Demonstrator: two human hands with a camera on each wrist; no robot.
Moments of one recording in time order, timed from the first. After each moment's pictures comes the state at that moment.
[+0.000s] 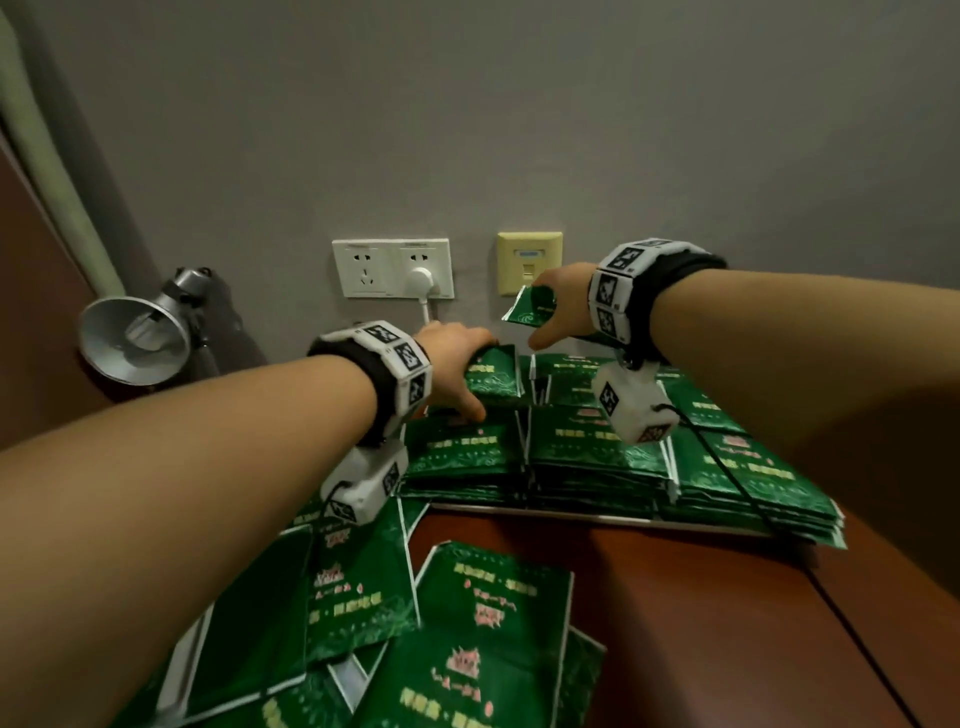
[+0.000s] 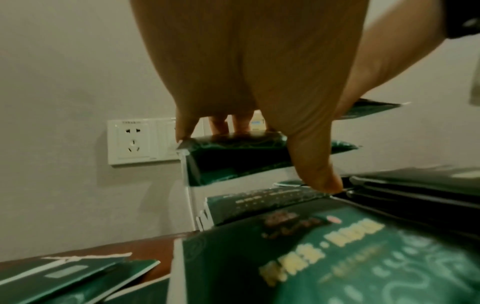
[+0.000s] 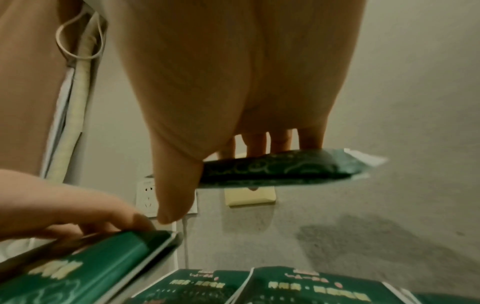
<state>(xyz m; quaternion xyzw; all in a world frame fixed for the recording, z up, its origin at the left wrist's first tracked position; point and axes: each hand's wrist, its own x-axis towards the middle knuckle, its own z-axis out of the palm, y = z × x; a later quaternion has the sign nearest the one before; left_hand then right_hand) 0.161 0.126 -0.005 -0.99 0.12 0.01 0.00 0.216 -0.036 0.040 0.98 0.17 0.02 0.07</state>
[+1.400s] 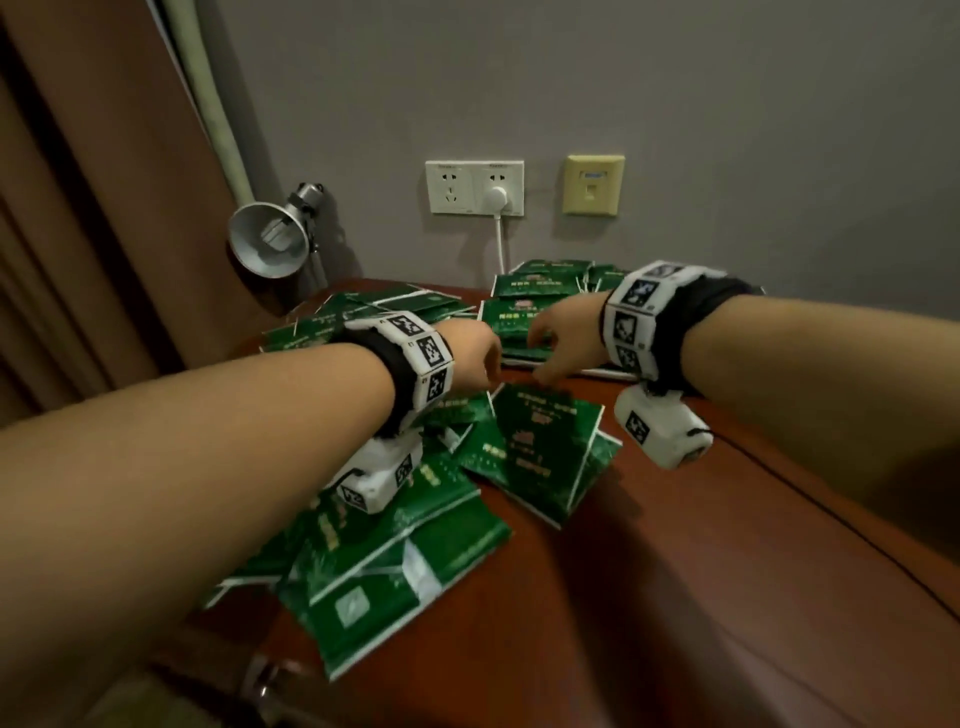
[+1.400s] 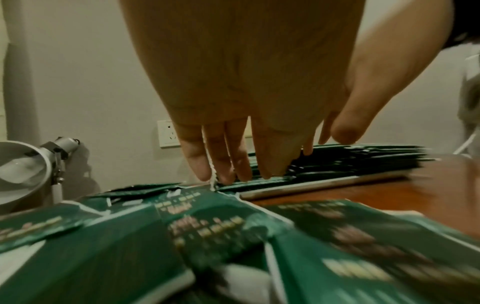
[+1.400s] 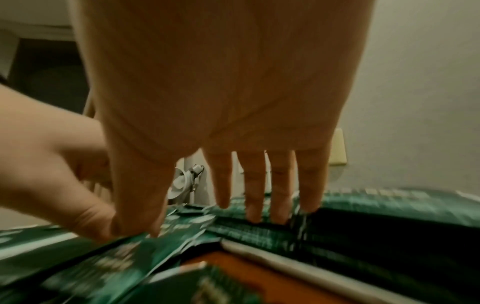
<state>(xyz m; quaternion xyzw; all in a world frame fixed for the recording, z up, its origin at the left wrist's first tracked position) -0.030 0.132 -0.033 -1.00 0.06 0.06 -0.02 0.028 -0.013 -0.017 0.94 0.32 -0.08 0.08</state>
